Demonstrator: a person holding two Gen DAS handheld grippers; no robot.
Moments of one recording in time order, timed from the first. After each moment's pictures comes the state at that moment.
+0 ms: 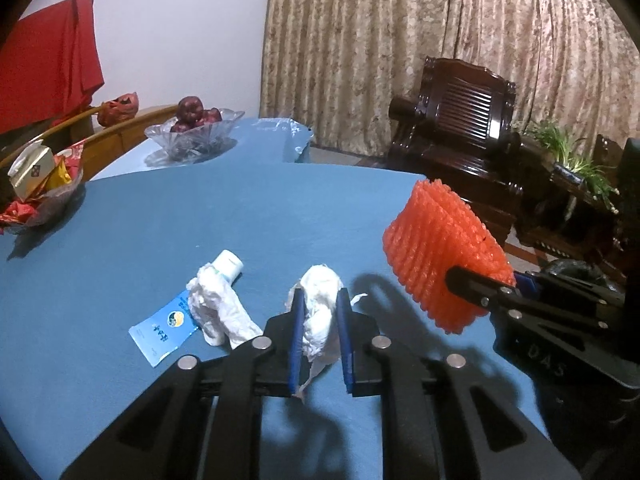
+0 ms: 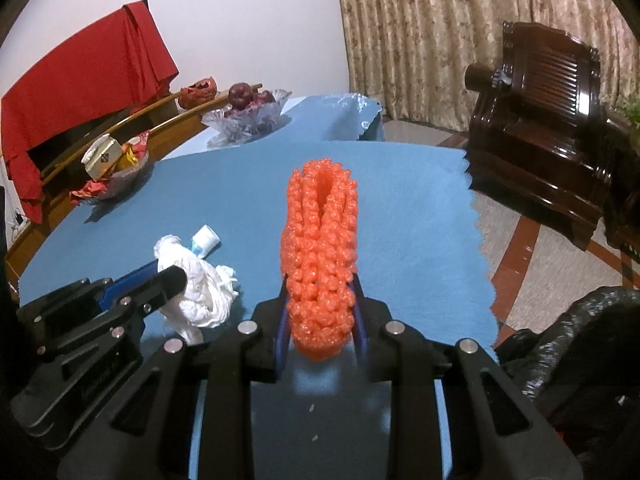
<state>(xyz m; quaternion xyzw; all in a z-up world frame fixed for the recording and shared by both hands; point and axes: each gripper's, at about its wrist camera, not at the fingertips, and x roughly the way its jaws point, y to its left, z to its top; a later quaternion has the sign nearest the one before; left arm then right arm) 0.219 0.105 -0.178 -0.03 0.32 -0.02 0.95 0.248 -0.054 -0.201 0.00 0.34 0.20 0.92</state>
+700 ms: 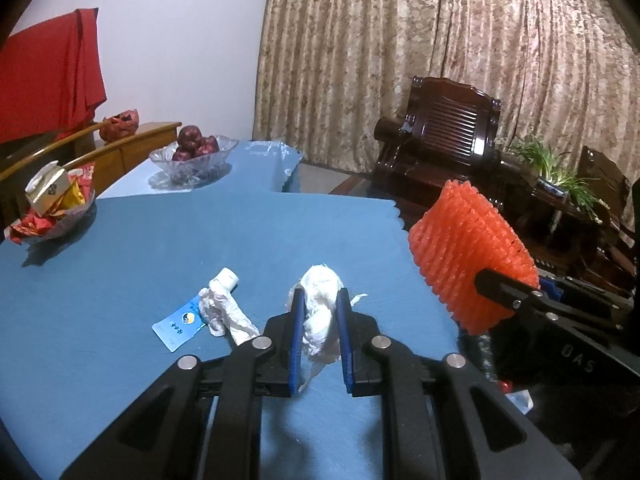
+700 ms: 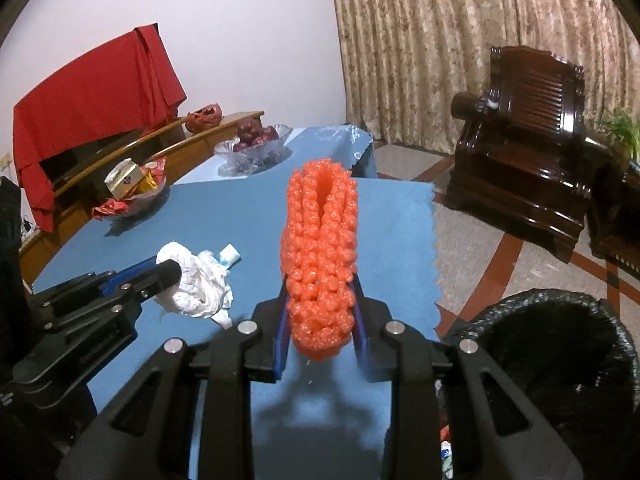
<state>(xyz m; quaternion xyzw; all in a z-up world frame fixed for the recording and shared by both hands) 0.168 0.089 -0.117 -0.04 0.29 -0.03 0.96 0.173 -0.096 -0.133 0.00 0.30 0.20 0.93</state>
